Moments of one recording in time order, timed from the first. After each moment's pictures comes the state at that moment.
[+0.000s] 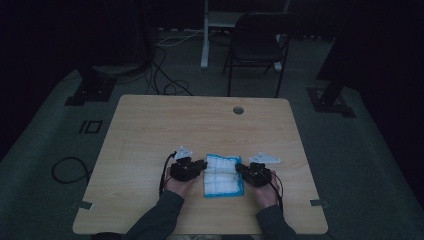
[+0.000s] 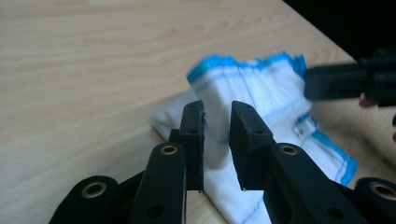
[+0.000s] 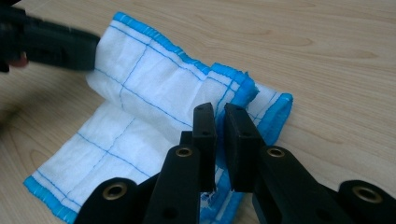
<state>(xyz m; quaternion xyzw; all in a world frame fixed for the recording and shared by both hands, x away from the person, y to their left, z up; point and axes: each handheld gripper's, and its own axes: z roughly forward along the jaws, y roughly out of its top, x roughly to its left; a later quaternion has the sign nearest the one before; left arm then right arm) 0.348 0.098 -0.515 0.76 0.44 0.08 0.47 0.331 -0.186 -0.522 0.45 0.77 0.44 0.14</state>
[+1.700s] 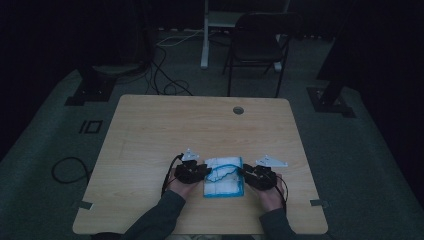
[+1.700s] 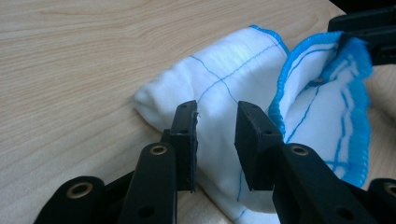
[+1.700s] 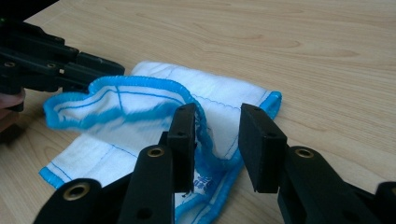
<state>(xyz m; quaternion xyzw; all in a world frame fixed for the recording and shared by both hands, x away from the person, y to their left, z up) 0.348 0.084 -0.532 0.80 0.41 0.05 0.44 0.319 -0.200 -0.519 0.45 0.75 0.46 0.14</state>
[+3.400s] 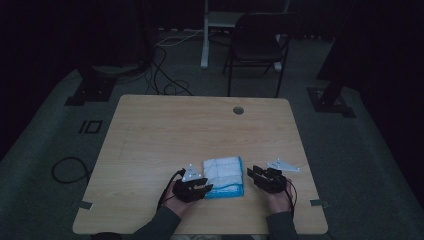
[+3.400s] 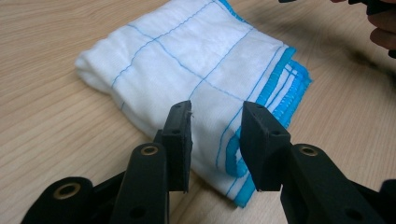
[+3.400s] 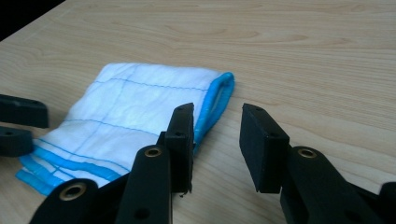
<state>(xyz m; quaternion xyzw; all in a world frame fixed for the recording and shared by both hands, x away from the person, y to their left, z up) 0.292 0.086 -0.529 0.83 0.35 0.08 0.43 0.310 -0.230 -0.527 0.49 0.72 0.46 0.15</state>
